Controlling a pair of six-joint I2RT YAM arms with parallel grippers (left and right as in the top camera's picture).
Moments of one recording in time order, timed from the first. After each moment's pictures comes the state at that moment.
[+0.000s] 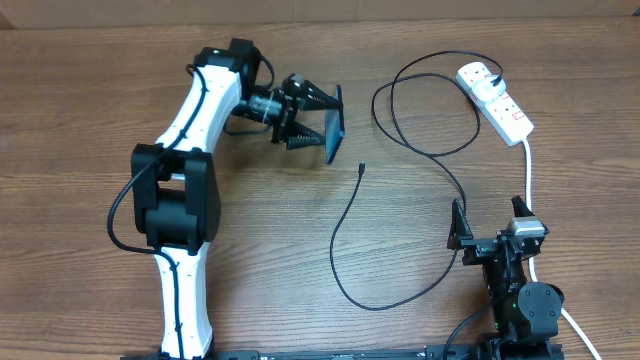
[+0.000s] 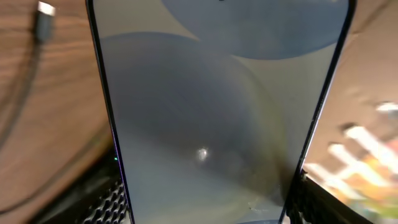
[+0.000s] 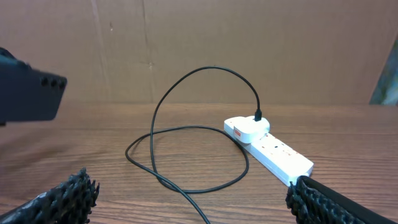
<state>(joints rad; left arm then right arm) -0.16 2.33 1.97 -1.28 1.34 -0.48 0.03 0.01 0.02 -0.03 -0.03 0.02</state>
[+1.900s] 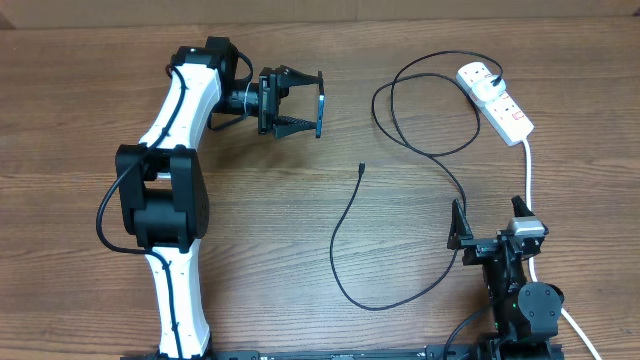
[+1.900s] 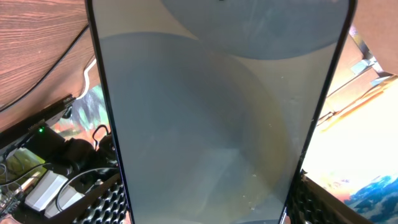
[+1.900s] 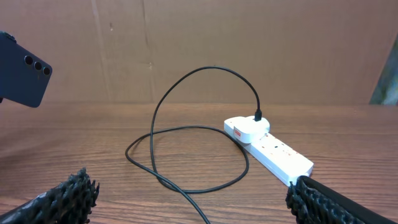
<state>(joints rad) -0.10 2.33 1.97 -1.28 1.52 -0.70 0.03 0.01 0.02 -0.04 -0.03 0.02</state>
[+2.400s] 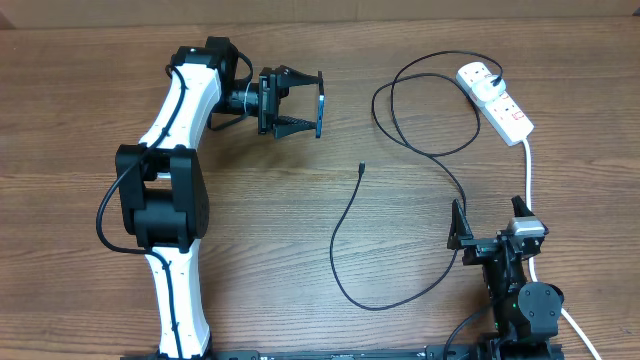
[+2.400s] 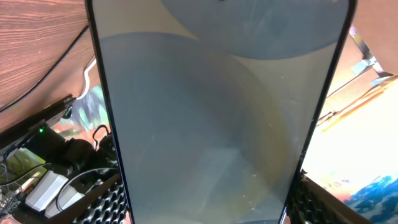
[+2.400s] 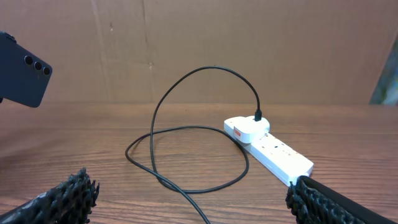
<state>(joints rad) -0.10 2.33 1.97 -1.28 1.52 -0.70 0.03 0.01 0.02 -0.04 -0.03 0.02</state>
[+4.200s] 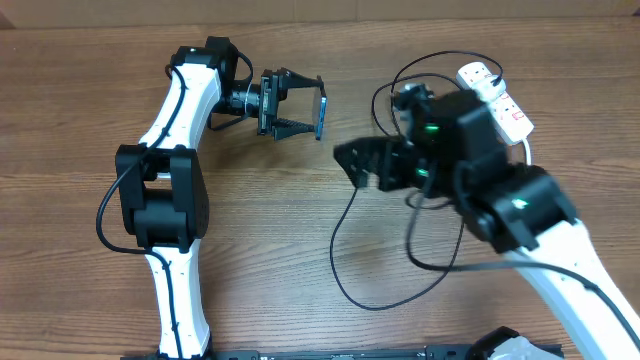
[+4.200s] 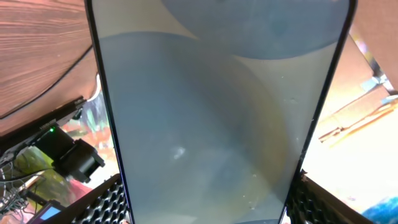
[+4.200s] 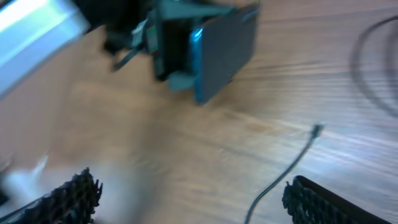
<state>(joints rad) -0.10 2.33 1.97 -1.28 1.46 -0.75 0.54 1.30 1.38 -0.81 -0.19 0.52</state>
